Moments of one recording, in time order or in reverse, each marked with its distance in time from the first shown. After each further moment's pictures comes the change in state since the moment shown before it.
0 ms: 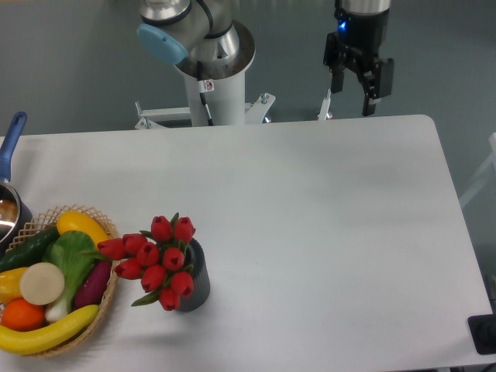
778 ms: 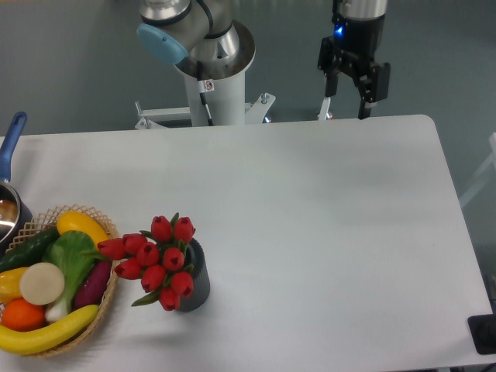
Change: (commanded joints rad) arm 0.000 0.000 -0.034 0.005 -0.090 -0.244
